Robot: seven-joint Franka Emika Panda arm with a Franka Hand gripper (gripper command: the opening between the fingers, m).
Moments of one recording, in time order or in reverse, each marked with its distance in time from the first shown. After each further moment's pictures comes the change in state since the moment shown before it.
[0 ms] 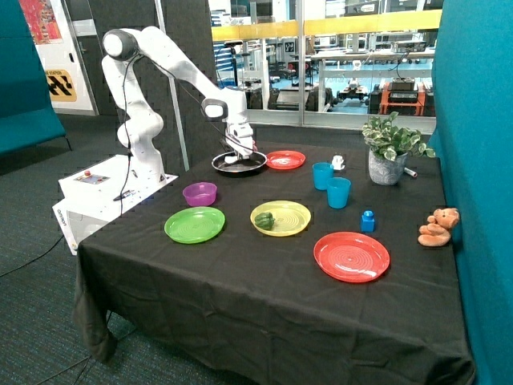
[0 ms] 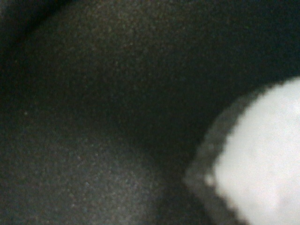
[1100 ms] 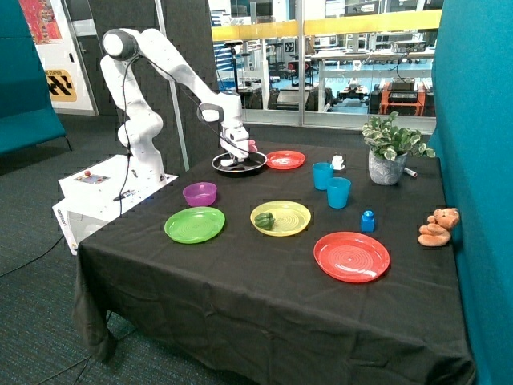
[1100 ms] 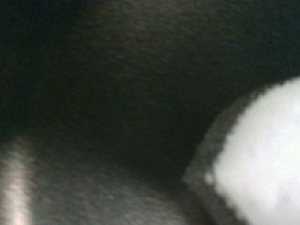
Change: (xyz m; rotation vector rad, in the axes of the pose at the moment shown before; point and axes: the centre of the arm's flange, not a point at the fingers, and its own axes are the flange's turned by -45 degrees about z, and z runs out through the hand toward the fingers) arm -0.009 -0.033 0.021 -0.004 -0.005 -0.069
